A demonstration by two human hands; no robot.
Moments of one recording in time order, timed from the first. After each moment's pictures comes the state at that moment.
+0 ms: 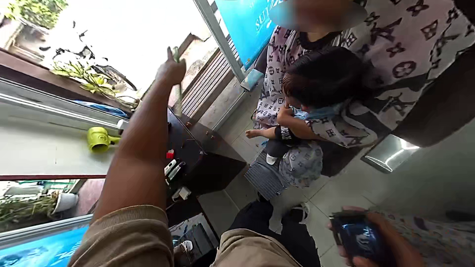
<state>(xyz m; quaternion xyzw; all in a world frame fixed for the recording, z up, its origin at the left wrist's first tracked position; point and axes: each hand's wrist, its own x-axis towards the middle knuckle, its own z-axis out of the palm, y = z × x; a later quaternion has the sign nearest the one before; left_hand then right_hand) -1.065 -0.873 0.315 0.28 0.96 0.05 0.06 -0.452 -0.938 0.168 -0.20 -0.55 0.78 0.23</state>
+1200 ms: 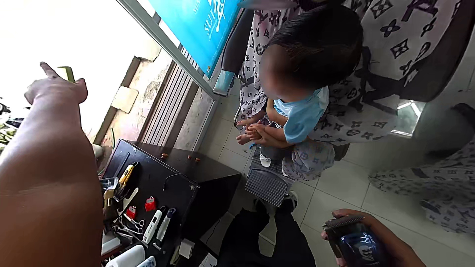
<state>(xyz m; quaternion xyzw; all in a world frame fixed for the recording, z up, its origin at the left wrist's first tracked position) -1.185 -0.872 0.325 0.20 0.97 -0.14 -0.07 -0.571 -1.019 0.125 -0.23 -0.48 0.78 0.34</state>
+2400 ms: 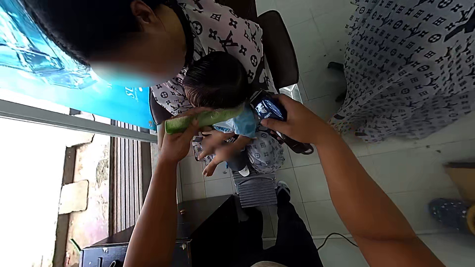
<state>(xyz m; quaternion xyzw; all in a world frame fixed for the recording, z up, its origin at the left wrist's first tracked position) -0.898 -0.777 0.178 0.73 0.31 0.36 0.50 -0.569 -0.848 0.155 -0.55 -0.56 0.50 0.36</state>
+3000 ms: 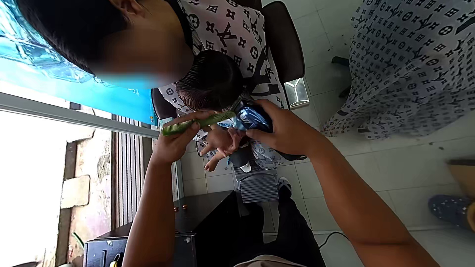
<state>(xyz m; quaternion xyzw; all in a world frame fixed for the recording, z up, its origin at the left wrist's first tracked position) -0.923 -0.784 0.190 0.76 0.25 0.33 0.51 -0.620 -0.864 0.180 -0.54 -0.65 0.43 0.31</state>
